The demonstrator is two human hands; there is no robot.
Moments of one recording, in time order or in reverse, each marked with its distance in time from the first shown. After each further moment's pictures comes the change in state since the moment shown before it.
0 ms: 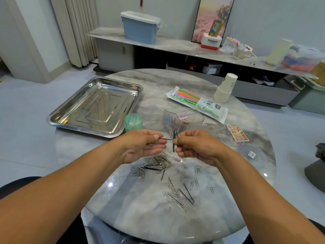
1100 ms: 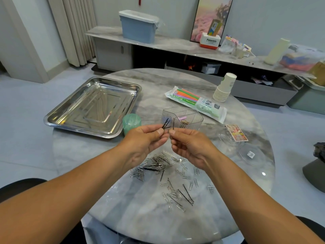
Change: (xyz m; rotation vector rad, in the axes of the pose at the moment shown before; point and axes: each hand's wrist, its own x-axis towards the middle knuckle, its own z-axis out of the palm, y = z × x) left_hand -0.001 -0.009 0.018 -0.282 0.046 0.226; right_hand 0.010 0.008 0.020 0.377 0.090 -0.058
